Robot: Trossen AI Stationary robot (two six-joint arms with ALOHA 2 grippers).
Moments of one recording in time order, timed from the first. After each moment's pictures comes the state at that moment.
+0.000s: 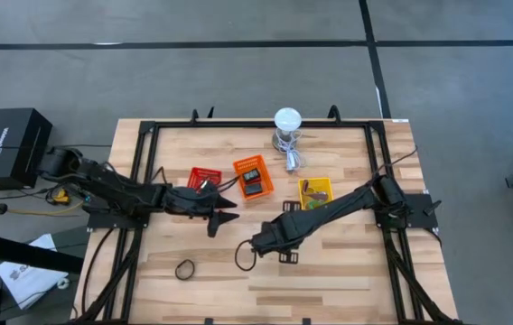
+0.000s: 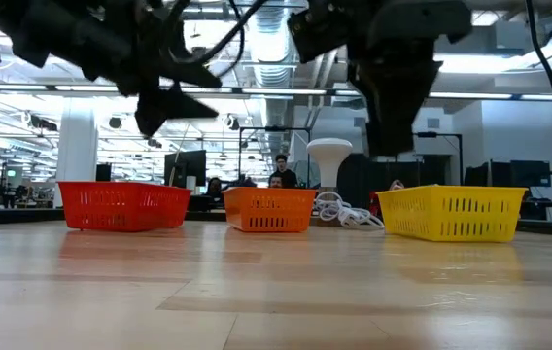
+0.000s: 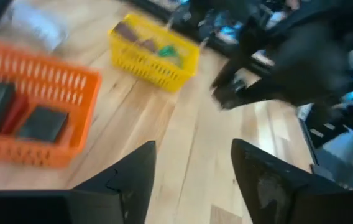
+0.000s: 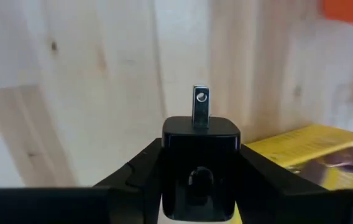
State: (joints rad) left arm -0.19 1.26 0.46 0.43 -0.24 -0.55; right arm 0.34 2.11 1.80 -1.35 0.23 0.43
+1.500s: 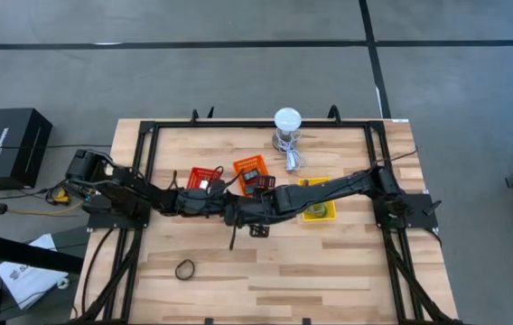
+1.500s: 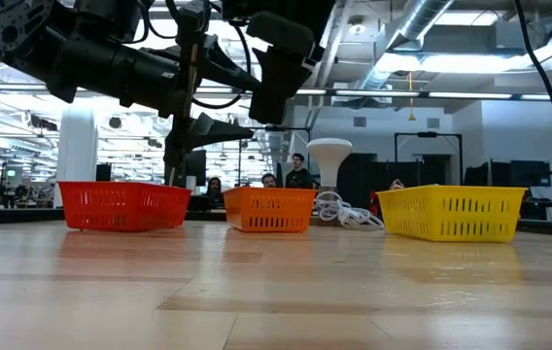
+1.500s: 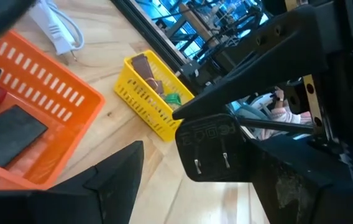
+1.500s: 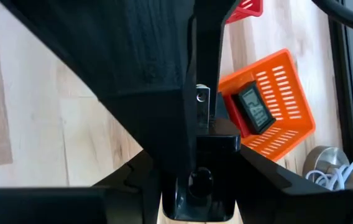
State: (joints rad) left arm -0.15 1.57 0.46 0.91 -0.34 -0.85; right arm 0.20 2.11 1.90 -1.04 0.48 0.17
